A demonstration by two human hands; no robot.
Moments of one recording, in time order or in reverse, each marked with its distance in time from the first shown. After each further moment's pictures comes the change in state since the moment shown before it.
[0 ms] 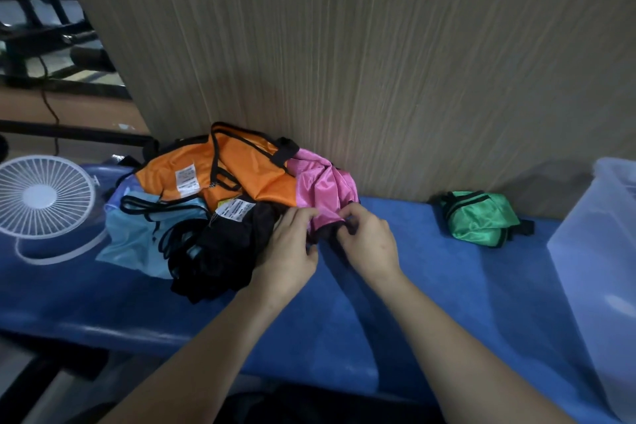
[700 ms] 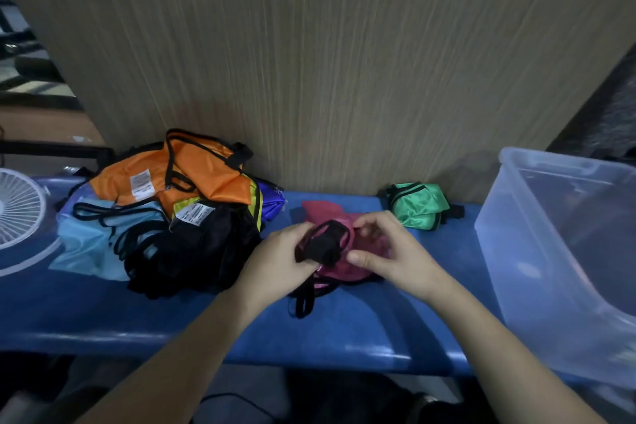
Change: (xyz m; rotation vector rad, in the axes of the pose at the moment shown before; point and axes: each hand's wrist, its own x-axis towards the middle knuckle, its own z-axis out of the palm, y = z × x) left_hand -0.022 0.056 0.010 -0.202 -0.221 0.119; right_hand -0.061 0.061 -0.117 0.253 -0.184 -0.243
